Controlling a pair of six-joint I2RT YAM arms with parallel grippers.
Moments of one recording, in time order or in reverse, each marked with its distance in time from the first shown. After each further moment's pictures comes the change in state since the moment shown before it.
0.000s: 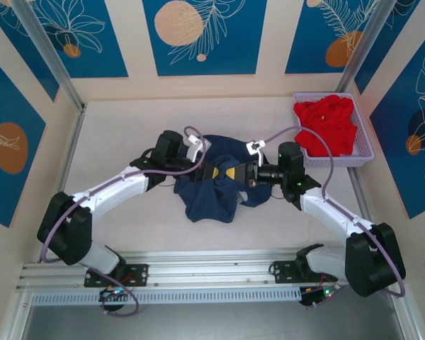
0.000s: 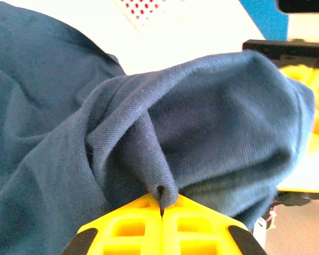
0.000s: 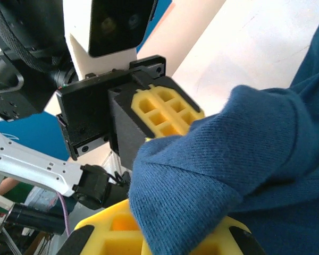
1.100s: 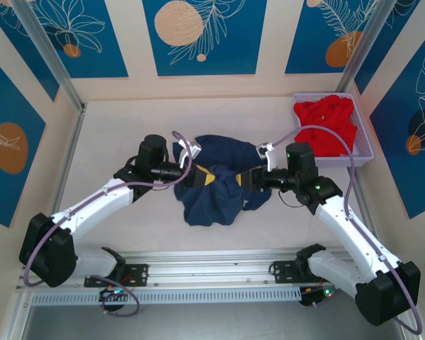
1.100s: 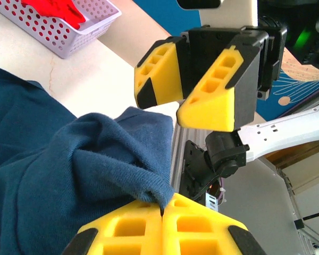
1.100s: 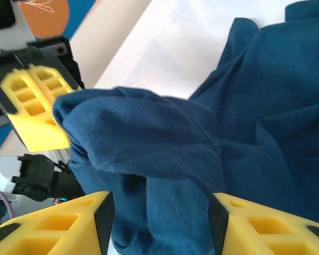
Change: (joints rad) left arm 0.024 -0.183 -0.101 0.084 0.217 0.032; right arm 0.034 -0.226 0.169 -0.665 0.308 -0.283
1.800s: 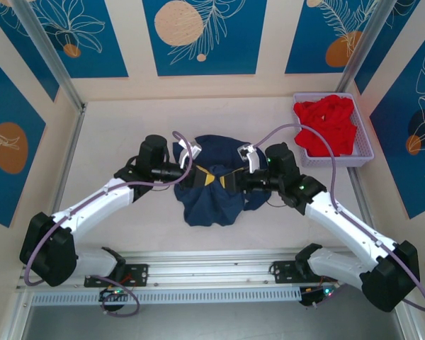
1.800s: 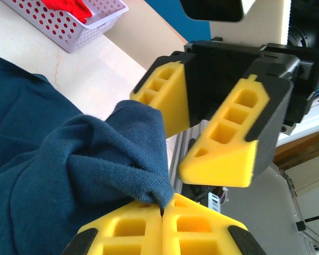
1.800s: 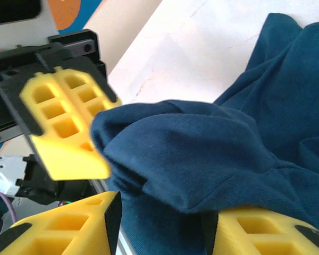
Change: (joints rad) left arm 0.000 0.006 0.002 -0.023 -0.016 0.000; right arm 0.205 0.101 0.008 0.170 0.122 0.110
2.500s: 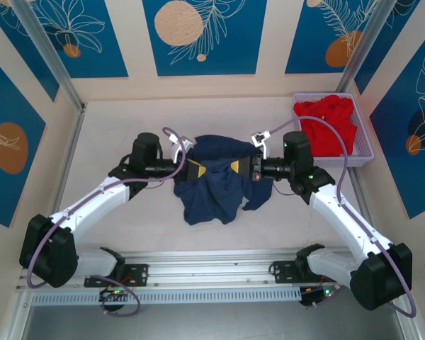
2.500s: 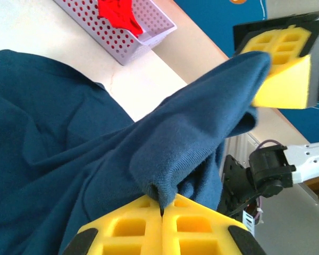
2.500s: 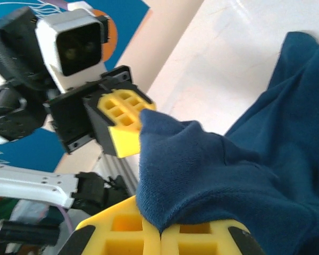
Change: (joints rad) left arm 0.080 -0.008 -0.010 -0.024 -0.108 0.016; right arm -0.230 0.027 0.041 0.054 -0.349 0.097
